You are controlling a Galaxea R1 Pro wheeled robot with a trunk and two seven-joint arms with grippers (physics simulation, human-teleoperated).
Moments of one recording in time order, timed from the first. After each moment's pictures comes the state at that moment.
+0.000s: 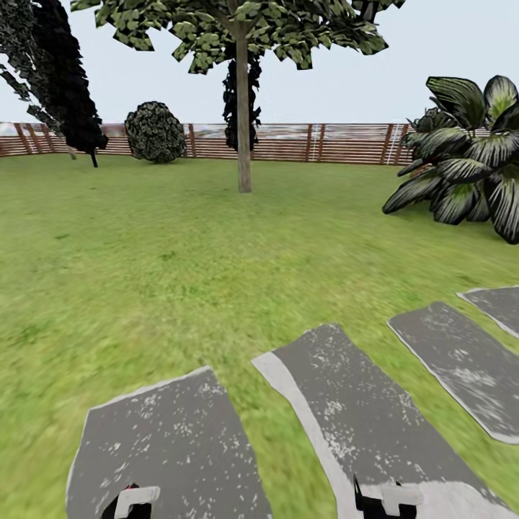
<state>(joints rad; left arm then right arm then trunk) -0.27 0.06 0.15 -0.31 -0.09 -0.43 0.02 -0.18 -0.04 0.01 -0.49 0.01 -0.48 -0.16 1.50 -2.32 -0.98</state>
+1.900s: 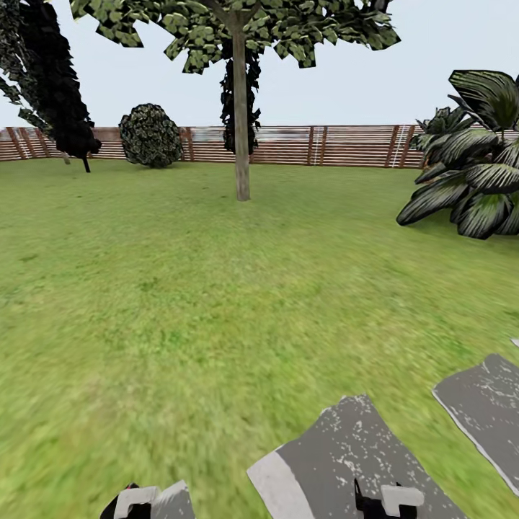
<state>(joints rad) -0.27 0.06 0.15 -0.31 -0.09 -0.43 0.02 -0.18 -0.04 0.00 -0.49 0.01 -0.48 -0.16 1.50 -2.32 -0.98</state>
